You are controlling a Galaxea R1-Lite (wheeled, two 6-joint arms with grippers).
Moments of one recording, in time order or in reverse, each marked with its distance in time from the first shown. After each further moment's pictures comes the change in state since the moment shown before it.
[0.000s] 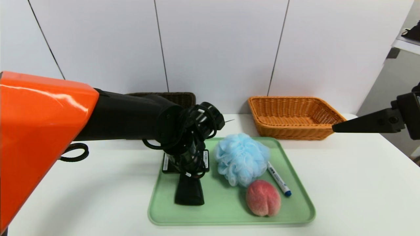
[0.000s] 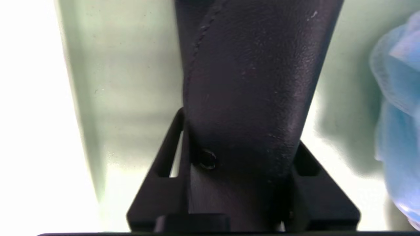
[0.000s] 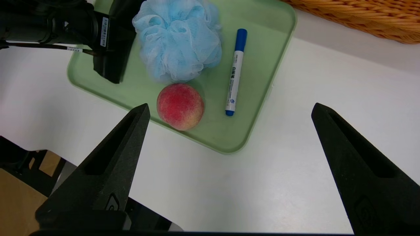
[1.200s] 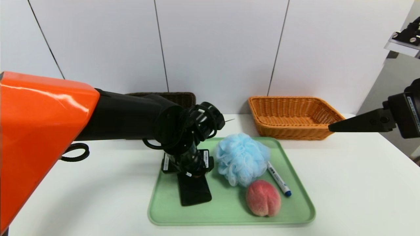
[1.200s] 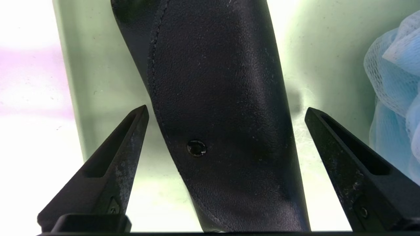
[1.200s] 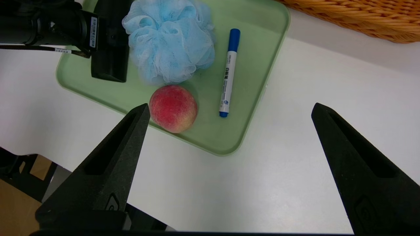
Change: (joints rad) left arm 0.001 0.001 -0.001 -0.004 0.000 -0.004; right arm 0.008 0.021 -0.008 0.001 -0.035 0.000
